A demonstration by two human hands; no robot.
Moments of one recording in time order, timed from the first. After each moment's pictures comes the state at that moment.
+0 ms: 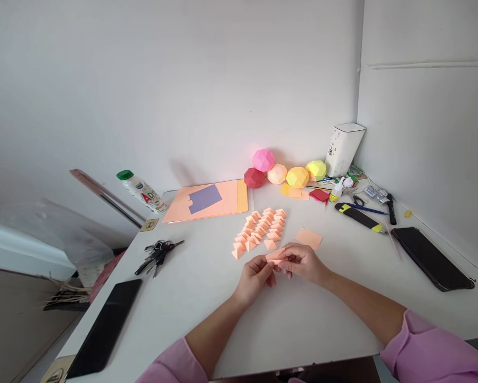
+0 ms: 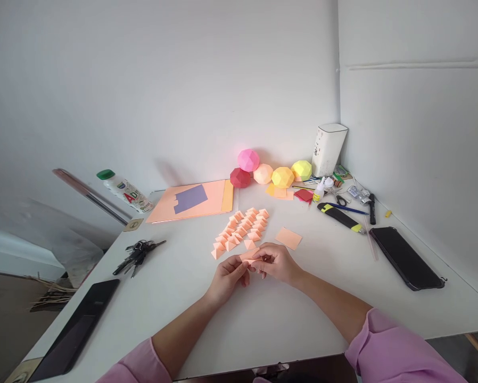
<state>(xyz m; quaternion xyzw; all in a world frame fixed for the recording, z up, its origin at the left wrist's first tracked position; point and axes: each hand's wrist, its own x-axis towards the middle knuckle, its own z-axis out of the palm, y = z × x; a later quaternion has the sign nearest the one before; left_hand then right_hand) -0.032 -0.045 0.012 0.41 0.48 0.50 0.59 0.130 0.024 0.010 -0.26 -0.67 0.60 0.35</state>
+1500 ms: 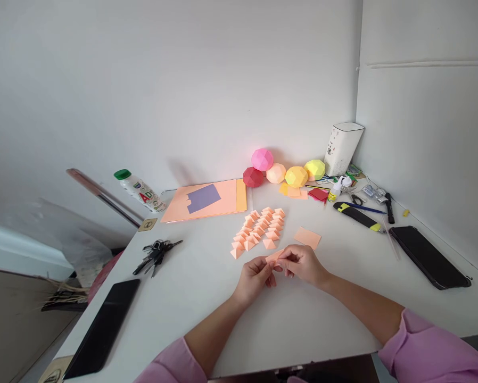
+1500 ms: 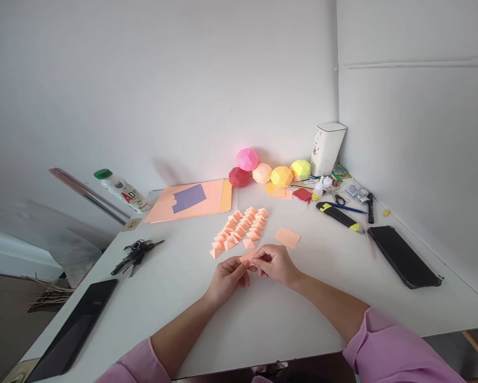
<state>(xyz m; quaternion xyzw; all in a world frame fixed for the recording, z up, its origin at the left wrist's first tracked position) -0.031 -0.046 0.004 0.42 0.49 0.49 0.59 0.129 0.017 0.017 -0.33 -0.68 0.57 0.33</state>
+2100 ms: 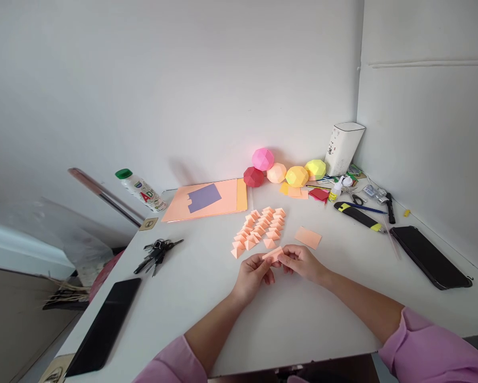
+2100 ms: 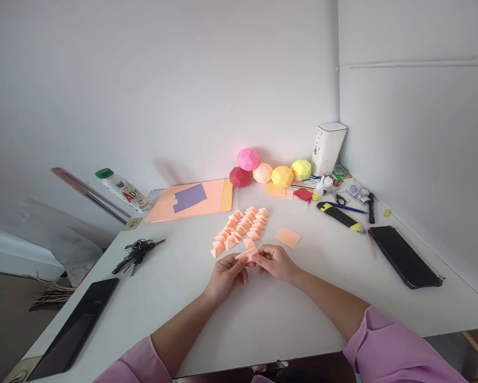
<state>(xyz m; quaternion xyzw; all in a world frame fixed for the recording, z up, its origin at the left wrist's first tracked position) -0.033 -0.042 0.009 0.39 0.48 0.51 0.60 0.132 0.025 0.014 -0.34 -0.66 0.62 0.24</state>
